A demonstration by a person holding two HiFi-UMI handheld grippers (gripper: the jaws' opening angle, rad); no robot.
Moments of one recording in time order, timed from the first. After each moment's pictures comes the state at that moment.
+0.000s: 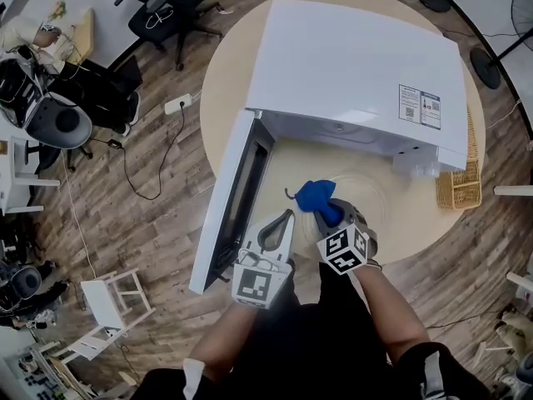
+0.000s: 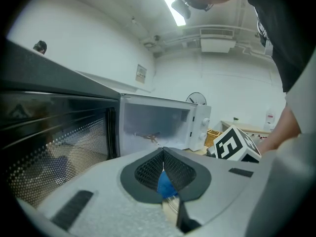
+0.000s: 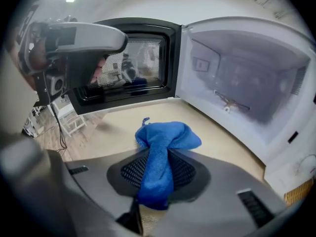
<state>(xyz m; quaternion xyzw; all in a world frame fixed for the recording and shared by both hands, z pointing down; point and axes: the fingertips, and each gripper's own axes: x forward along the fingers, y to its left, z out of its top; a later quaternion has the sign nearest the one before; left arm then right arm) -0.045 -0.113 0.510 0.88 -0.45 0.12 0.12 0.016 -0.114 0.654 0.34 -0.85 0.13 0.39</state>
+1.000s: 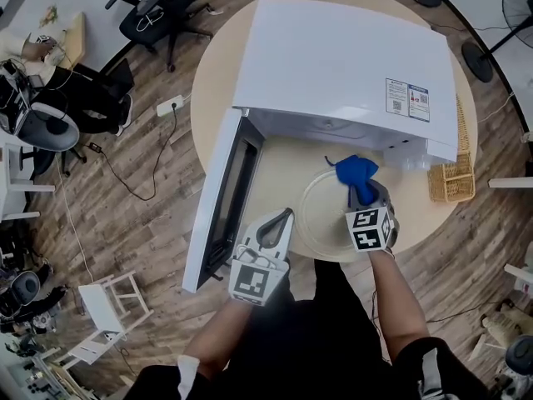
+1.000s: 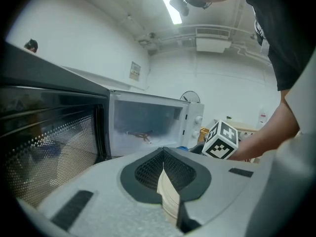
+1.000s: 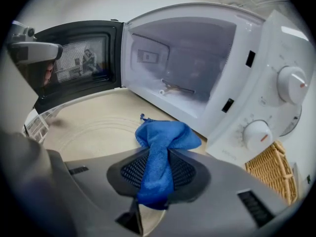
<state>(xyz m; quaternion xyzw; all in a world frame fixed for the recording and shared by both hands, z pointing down) -0.026 -0.107 0.514 0.89 -0.42 0.13 0.12 0.148 -0.157 0.654 0.51 -0.74 0.15 0.40</state>
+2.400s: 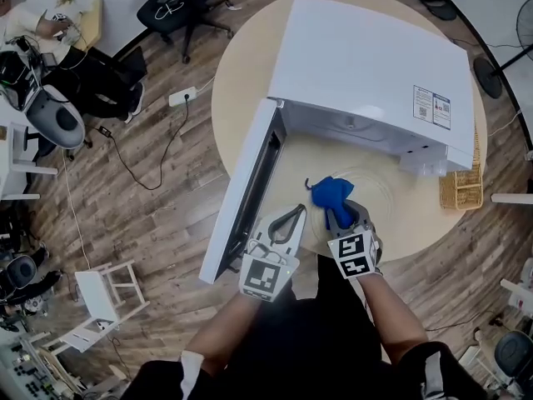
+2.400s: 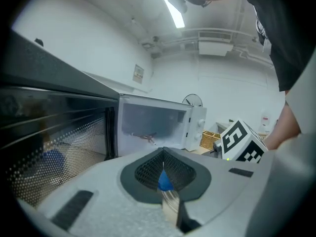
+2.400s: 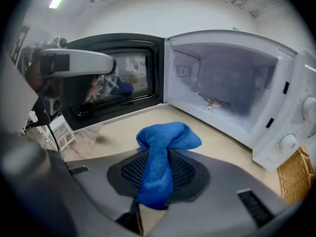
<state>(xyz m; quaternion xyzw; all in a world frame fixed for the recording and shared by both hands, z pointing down) -0.050 -0.103 0.510 0.89 -0.42 0.12 0.11 0.026 -0.105 0.630 0.42 -0.82 0.17 0.35</state>
